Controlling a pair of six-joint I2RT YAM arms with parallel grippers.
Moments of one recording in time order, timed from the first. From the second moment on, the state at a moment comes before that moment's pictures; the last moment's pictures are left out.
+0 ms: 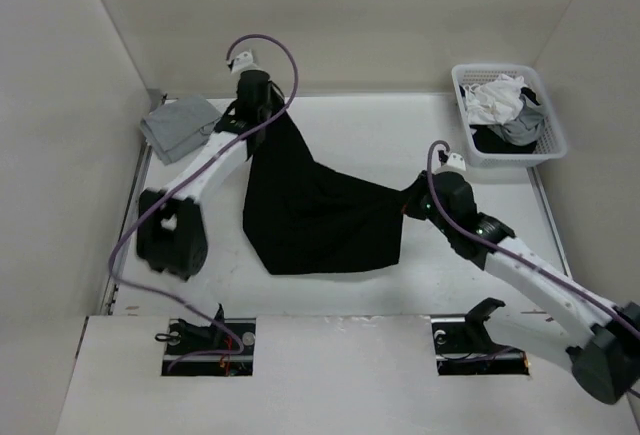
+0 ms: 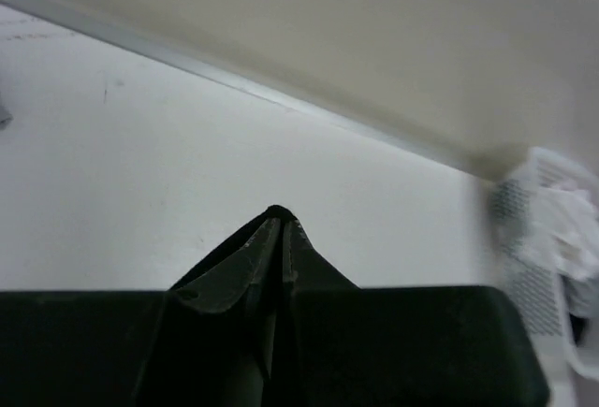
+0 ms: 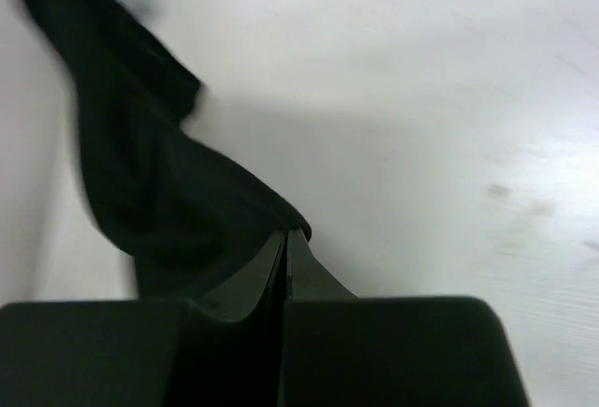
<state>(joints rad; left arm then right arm) -0.35 1.57 1.36 -0.05 -0.25 -0.61 0.68 0.87 0.73 -0.20 0.26 0.71</state>
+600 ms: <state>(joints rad) -0.44 1.44 0.92 0.09 -0.38 -0.61 0.35 1.39 0.72 0.13 0.10 0.78</state>
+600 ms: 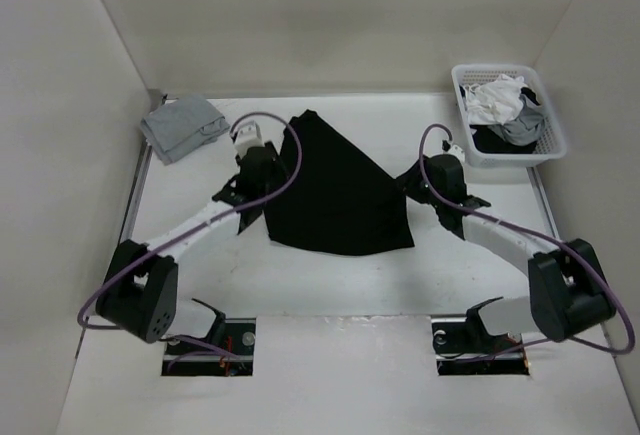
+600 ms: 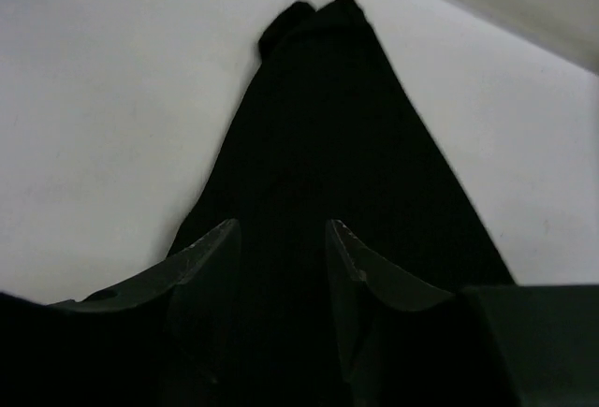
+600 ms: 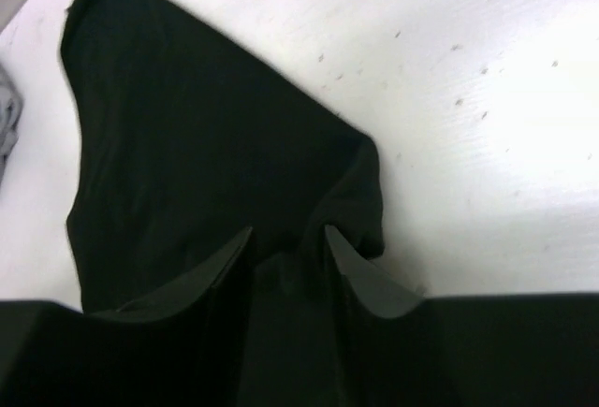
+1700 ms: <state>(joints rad) -0.66 1.12 0.89 -0.62 -0.51 -0.70 0.54 1.00 0.45 0.08 0.18 0.73</state>
